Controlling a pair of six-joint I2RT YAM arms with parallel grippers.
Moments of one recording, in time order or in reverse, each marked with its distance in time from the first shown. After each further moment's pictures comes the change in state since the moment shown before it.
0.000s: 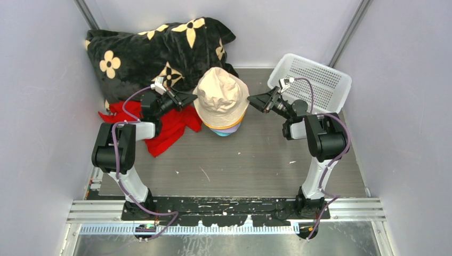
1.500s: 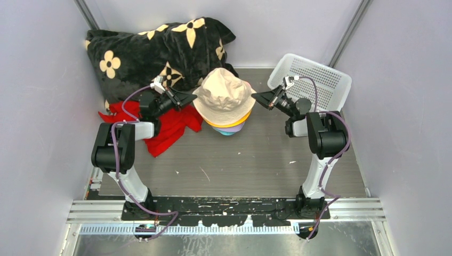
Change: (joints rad) left arm 0.019 0.000 0.005 0.021 0.048 -0.010; right arm -0.058 0.060 0.051 0.069 -0.012 0.121
